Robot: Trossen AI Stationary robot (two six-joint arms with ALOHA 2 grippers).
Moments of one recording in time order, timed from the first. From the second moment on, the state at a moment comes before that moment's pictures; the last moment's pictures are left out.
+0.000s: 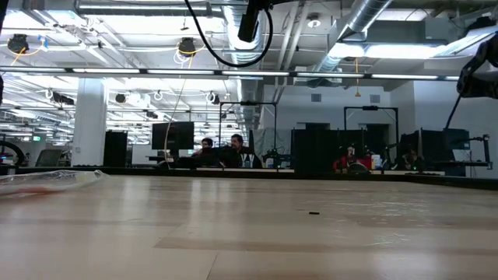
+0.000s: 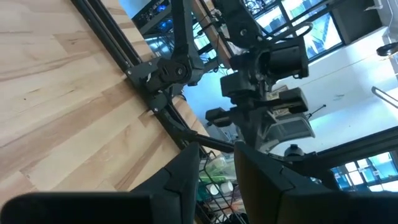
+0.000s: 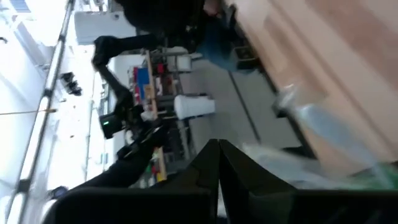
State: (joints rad) left arm -0.17 1.69 1.25 0.23 -0.24 -1.03; right arm 1.28 0.42 0.38 -0.29 0.63 1.79
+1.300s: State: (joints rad) left arm -0.18 1.69 1.25 0.01 -0.28 -1.07; right arm 1.21 0.52 0.57 -0.28 0.53 1.46
